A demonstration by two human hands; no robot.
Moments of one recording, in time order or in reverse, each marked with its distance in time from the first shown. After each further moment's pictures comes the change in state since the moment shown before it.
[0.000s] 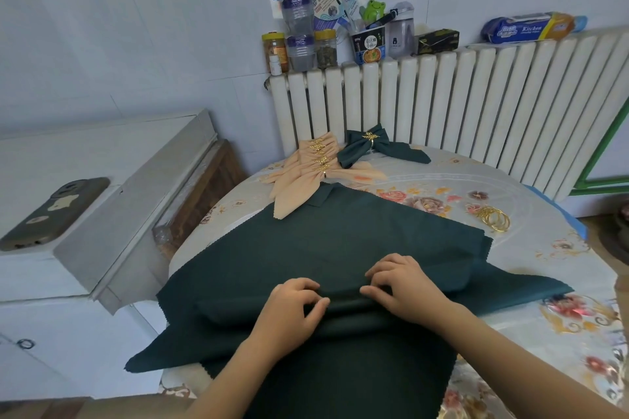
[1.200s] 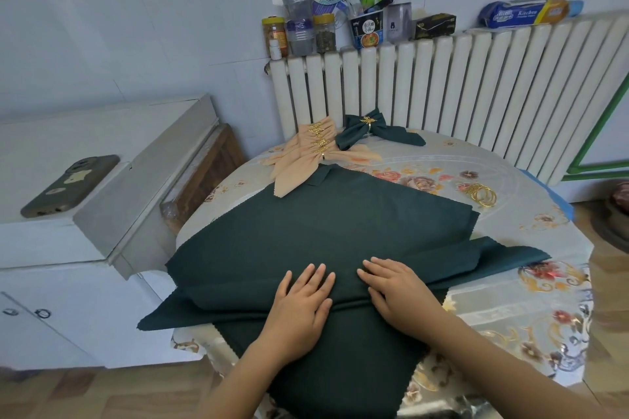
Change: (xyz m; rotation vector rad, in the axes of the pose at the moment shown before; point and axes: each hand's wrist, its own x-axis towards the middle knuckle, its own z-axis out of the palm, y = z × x) left_hand -0.048 0.032 0.017 0.329 -0.234 -0.031; right_hand -0.057 -0.035 0.023 -0.069 0.137 0.016
